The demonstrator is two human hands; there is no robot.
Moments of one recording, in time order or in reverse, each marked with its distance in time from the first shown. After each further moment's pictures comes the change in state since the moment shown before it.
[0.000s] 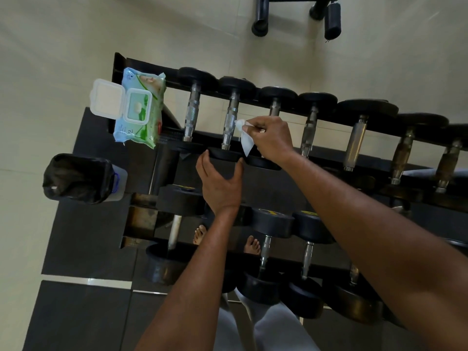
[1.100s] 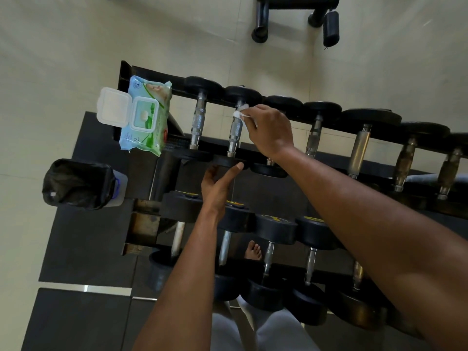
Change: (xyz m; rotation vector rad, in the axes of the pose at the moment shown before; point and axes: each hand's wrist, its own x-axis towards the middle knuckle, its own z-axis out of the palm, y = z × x) left_hand 0.043 -0.024 -0.017 -0.629 -0.456 -0.567; right_hand 0.024 -0.031 0.007 -0.433 0.149 -0.401
